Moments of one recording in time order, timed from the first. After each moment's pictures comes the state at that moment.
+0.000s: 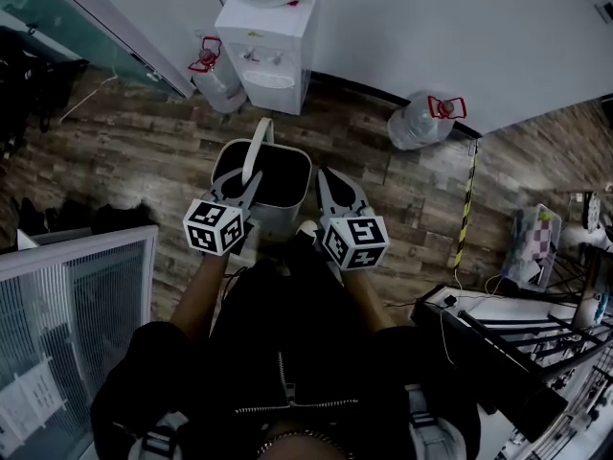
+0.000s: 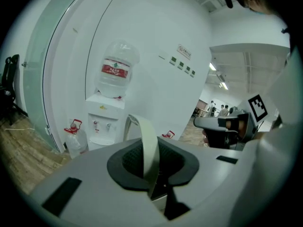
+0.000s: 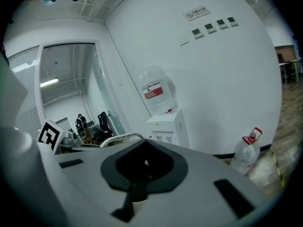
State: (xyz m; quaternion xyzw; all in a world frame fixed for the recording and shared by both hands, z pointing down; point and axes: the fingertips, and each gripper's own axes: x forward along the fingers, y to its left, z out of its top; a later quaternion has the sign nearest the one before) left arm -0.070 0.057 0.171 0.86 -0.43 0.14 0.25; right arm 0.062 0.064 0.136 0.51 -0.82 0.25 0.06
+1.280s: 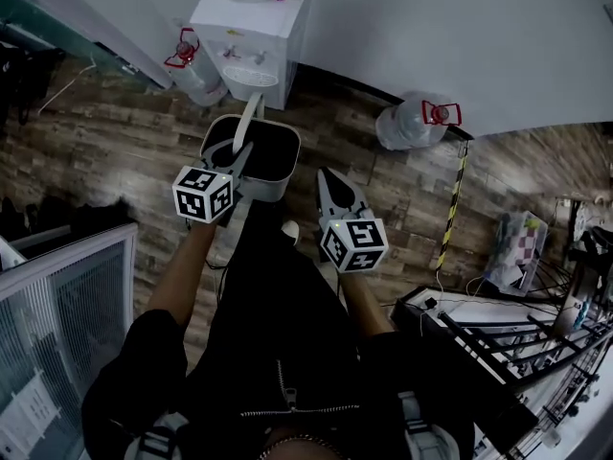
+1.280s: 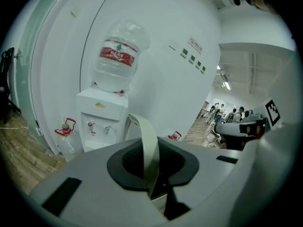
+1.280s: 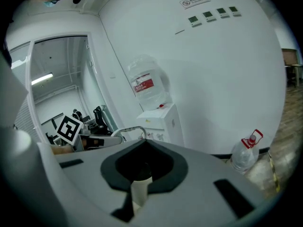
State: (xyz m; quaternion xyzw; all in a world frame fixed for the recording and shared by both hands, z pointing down) left arm -0.052 -0.072 0.224 0.85 -0.42 0.15 0.27; right arm 0.096 -0.011 0.178 0.51 -0.81 0.26 0.09
